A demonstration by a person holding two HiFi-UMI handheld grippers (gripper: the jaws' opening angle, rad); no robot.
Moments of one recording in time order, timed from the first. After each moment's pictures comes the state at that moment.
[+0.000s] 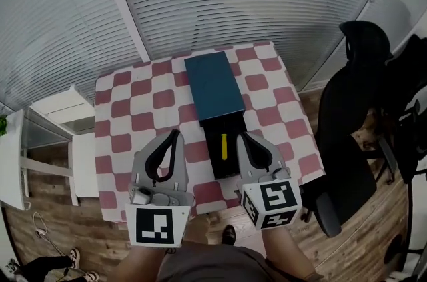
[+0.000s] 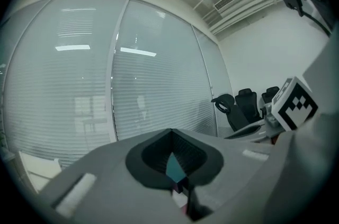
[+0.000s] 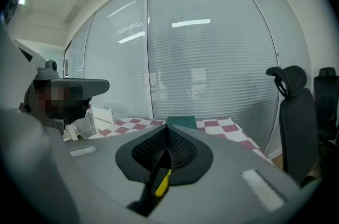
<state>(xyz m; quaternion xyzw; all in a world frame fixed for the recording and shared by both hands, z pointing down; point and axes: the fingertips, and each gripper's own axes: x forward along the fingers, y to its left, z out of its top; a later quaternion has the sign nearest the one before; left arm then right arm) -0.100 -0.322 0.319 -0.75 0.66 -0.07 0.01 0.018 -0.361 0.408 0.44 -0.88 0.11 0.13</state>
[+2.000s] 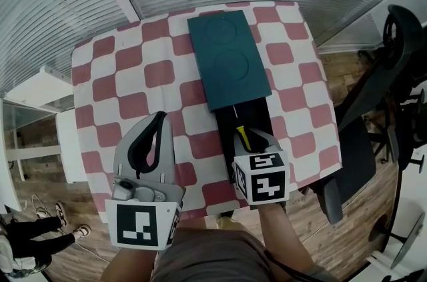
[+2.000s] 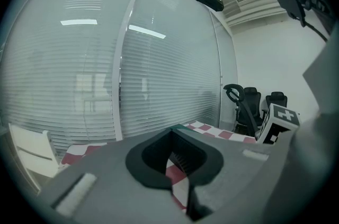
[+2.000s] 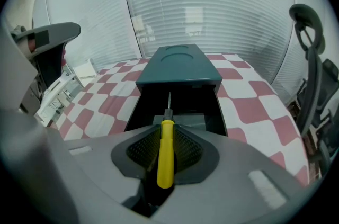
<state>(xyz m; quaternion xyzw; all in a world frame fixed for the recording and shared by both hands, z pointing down) -0.170 -0.379 0.403 -0.75 0.65 -0.09 -0.09 -0.012 -0.378 0.578 0.41 -0.77 0.28 0.40</state>
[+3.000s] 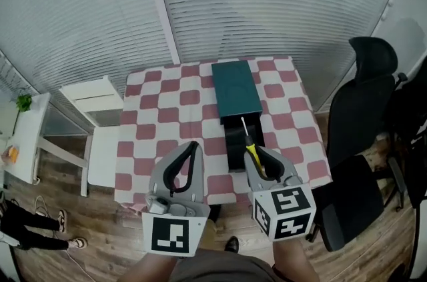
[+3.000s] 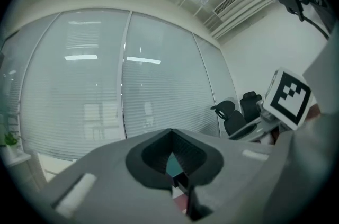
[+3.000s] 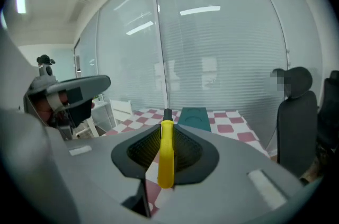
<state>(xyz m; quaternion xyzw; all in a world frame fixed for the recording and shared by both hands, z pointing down) -0.077 -0.245 0.292 -0.73 0.69 -0.05 0.05 0.024 -0.290 0.389 0.37 -0.90 0.14 0.20</state>
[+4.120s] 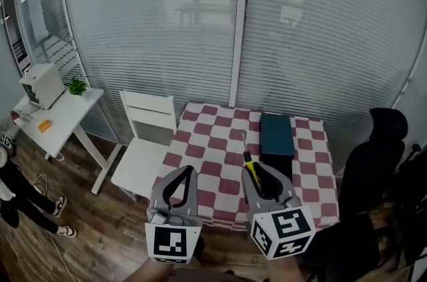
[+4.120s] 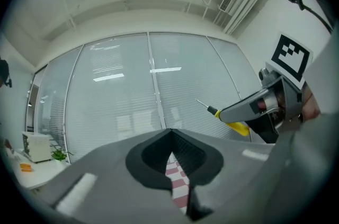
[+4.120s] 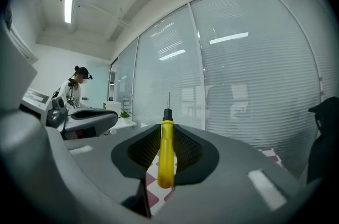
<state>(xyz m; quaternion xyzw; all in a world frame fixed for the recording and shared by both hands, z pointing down) -0.174 -0.104 0.238 -0.61 0.78 -0.06 0.11 -0.081 -0.182 0.261 0.25 -0.97 0.03 0.08</state>
